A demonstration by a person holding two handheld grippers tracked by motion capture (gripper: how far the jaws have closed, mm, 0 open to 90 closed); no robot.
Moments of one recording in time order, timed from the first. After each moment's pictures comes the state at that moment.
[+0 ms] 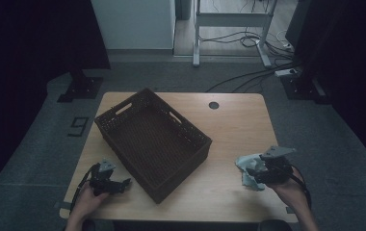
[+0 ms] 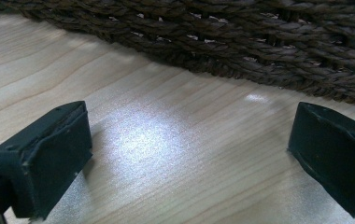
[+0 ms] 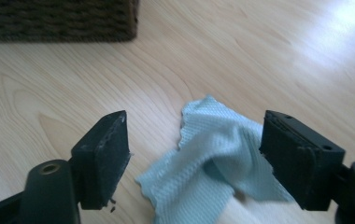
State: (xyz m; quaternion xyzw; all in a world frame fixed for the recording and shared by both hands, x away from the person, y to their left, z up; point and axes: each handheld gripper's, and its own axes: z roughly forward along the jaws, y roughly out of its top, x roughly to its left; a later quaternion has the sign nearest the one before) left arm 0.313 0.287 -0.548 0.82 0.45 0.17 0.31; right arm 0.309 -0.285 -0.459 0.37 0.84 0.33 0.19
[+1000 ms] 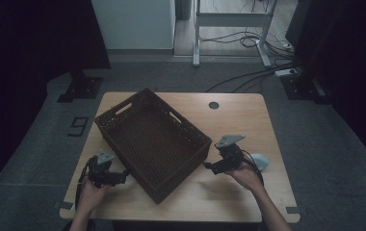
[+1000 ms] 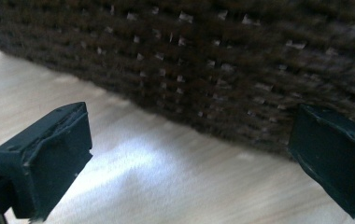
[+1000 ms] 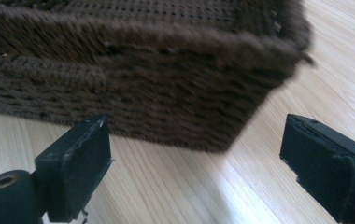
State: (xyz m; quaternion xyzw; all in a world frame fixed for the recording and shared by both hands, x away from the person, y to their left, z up) left arm 0.319 0.273 -0.508 0.79 0.48 0.21 0.32; right arm 0.372 -0.168 -0.485 0.27 0.87 0.41 0.12
